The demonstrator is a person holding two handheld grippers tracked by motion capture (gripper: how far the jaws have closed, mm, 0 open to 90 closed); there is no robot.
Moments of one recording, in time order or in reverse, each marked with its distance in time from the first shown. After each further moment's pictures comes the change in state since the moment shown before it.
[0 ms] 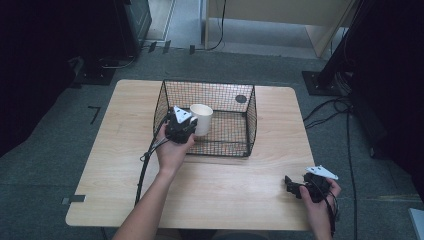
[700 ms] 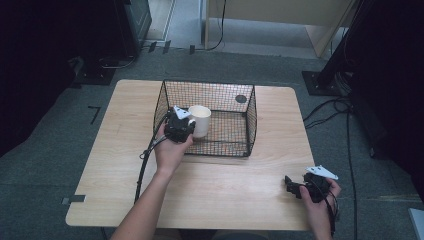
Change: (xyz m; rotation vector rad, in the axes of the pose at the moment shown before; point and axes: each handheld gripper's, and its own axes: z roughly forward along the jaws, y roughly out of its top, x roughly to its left) left arm 0.006 0.002 0.003 0.119 0.004 -0.024; right arm 0.000 0.000 0.000 0.000 0.000 0.000
